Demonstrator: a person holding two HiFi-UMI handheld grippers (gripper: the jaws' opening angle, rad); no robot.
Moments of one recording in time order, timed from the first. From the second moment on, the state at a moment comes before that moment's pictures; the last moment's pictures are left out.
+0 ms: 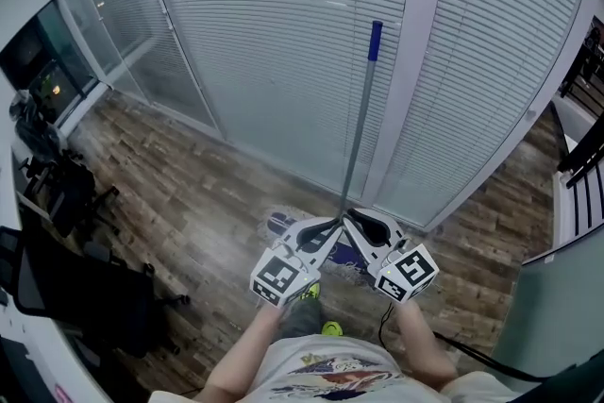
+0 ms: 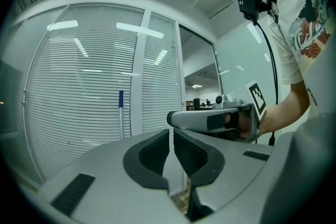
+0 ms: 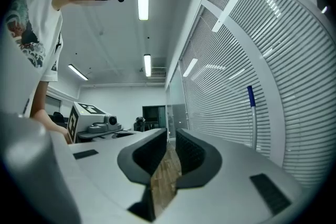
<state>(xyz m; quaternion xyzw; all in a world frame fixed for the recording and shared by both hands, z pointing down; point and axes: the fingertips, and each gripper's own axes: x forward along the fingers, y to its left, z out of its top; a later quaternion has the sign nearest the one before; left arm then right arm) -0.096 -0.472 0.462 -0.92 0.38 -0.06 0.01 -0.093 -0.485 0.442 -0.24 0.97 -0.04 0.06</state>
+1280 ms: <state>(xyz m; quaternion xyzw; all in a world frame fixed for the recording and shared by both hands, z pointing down) -0.105 -0.843 0.494 -0.95 0.29 -0.08 0.03 -0.091 -0.848 0.470 -0.44 0.90 -0.03 0.01</state>
